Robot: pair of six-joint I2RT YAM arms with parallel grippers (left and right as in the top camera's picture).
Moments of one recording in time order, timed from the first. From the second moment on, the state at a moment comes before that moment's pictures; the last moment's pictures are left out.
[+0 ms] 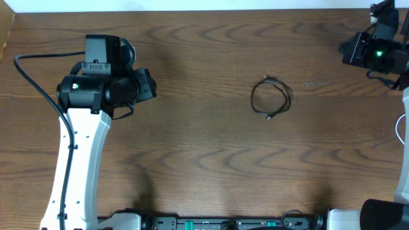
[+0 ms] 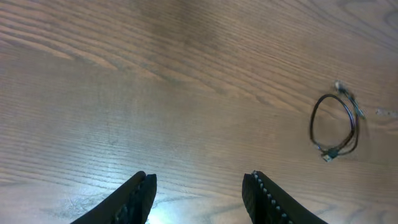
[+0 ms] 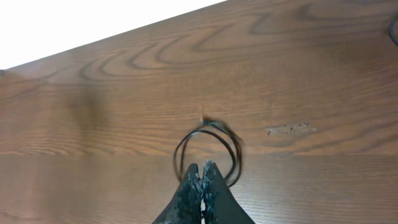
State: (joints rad) left arm -0.05 1.41 1.47 -1.11 0.18 -0.33; right arm -0.19 1.56 1.72 -1.02 -0.45 0.13
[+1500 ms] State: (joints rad) left arm -0.05 1.41 1.47 -1.11 0.18 -0.33; right arm 0.20 2.24 1.69 -0.91 0.04 0.00
